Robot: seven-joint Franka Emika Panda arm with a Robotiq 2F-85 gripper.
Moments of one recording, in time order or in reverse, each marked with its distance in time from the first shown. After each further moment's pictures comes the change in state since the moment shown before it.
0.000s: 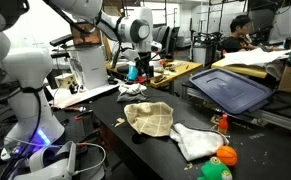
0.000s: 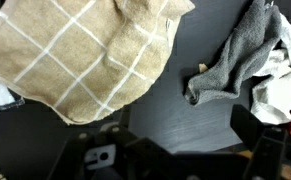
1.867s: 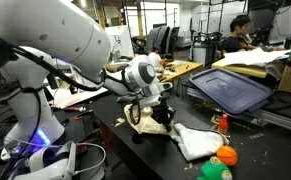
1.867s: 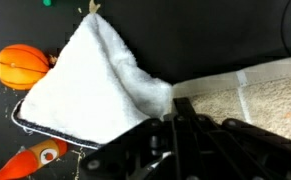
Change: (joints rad) arm -0.008 -0.154 -0.387 -0.003 -1.014 -0.053 -0.174
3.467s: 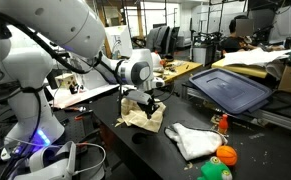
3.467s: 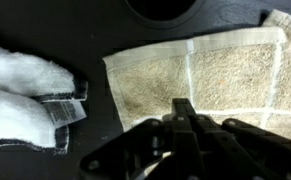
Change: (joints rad) arm 0.015 0.130 -0.018 -0.090 0.548 0.285 -0.159
